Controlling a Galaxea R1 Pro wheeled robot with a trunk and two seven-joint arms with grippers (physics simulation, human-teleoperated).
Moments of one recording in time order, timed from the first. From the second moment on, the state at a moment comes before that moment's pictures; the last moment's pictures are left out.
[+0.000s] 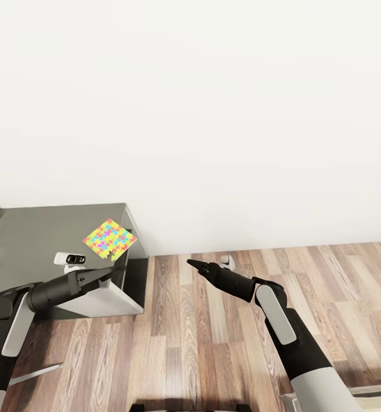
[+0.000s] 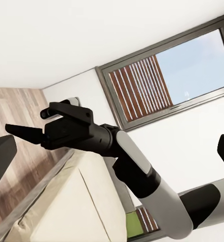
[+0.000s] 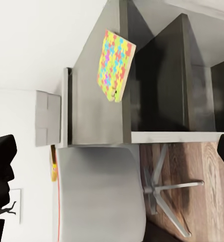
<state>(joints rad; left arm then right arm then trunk) -0.46 0.26 0.22 -1.42 0.49 1.02 -1.39 -0.55 0.03 0.15 -1.25 -0.92 0.79 0.33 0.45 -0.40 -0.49</state>
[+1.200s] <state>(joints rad) -0.46 0.26 0.23 -1.42 0.49 1.02 -1.39 -0.55 0.03 0.15 -1.25 -0.92 0.79 0.33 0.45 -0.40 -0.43</state>
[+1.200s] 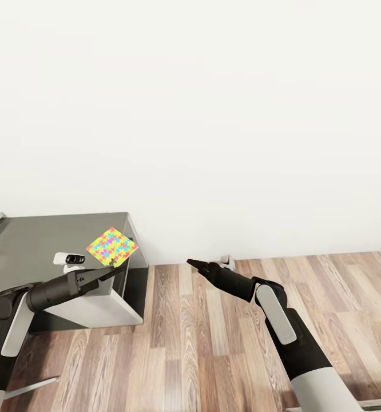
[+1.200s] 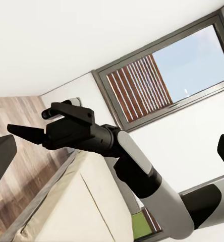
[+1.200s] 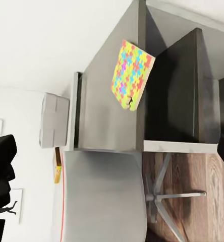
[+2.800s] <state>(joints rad) -0.46 0.26 0.23 -1.42 0.49 1.01 -1.42 -0.52 0.03 0.15 -1.32 -0.92 0.79 0.33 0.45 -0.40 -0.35</state>
